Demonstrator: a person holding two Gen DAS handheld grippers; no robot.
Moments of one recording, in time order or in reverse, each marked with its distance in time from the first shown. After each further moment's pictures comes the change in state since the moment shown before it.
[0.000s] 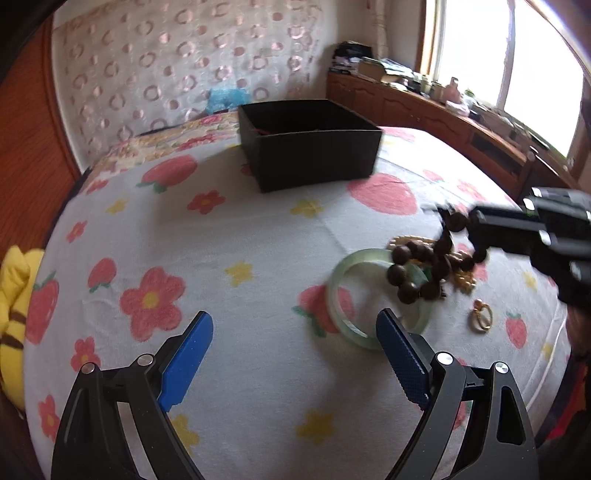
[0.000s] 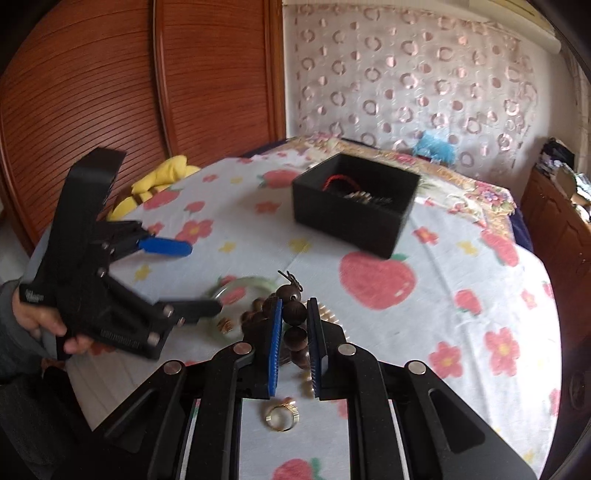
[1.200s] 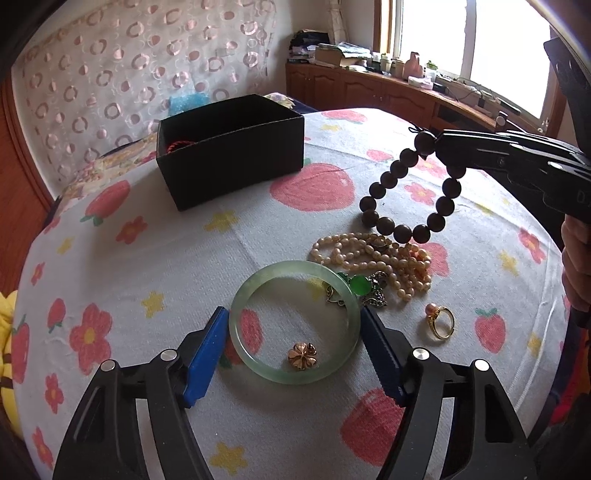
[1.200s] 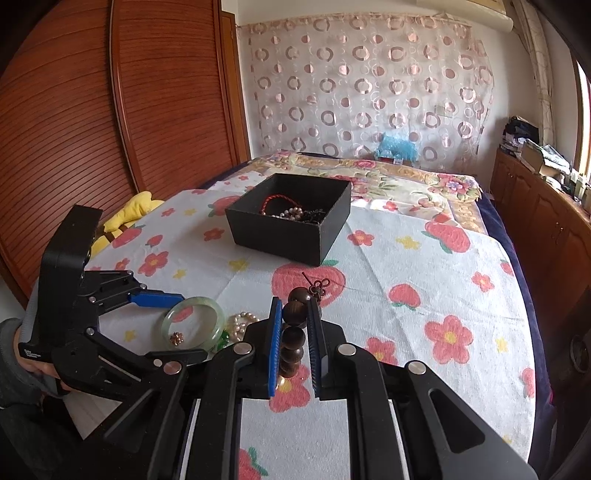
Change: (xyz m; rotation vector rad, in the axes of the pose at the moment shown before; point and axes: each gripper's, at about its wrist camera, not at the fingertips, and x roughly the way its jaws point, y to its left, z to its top) left arm 0.014 -0.050 0.009 0.127 0.031 -0.057; right arm -0.024 -0.047 -0.007 0.136 -0.071 -0.074
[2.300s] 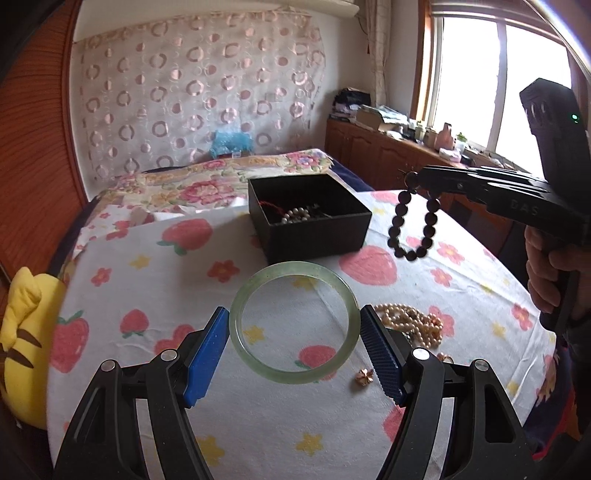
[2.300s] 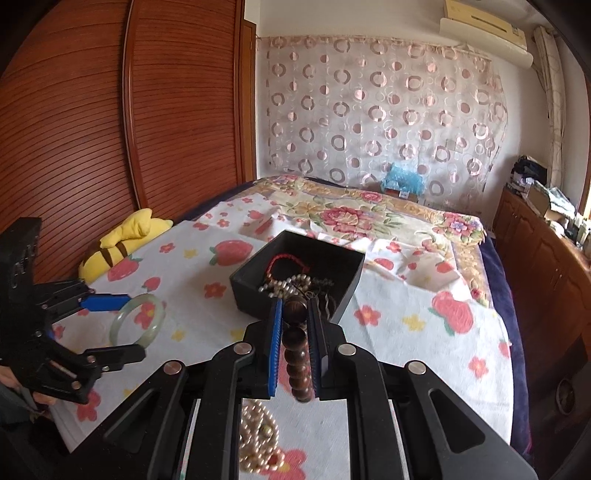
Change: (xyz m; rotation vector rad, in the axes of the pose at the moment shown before) left arm -0.071 0.059 0.006 -0.166 -0.224 0.061; right arm 0.016 0.018 0.078 -0.107 -0.068 -0.024
